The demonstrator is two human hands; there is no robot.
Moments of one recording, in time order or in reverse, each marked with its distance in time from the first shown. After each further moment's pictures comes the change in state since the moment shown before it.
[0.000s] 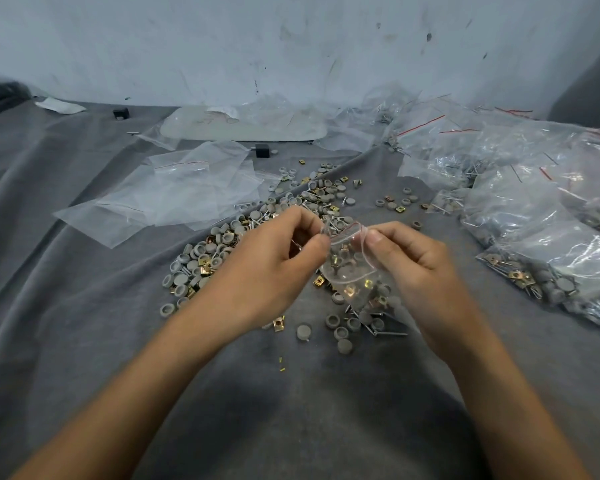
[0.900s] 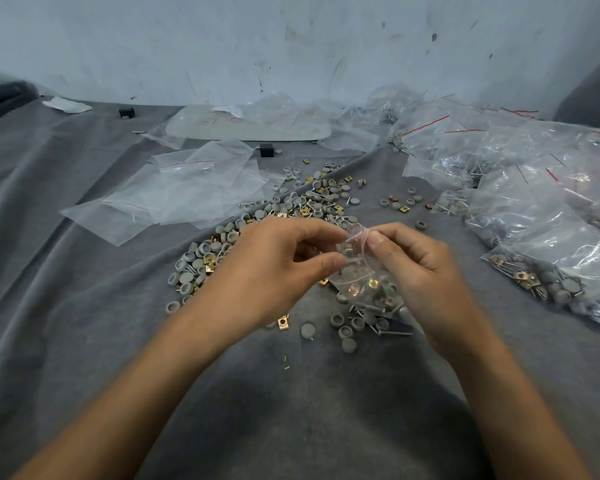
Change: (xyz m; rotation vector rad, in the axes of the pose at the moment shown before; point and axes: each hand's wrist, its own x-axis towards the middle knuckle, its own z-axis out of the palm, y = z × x) left_hand -0.003 0.010 -0.004 0.057 -0.006 0.023; right_hand 0.001 0.003 0.000 -0.035 -0.034 -0.037
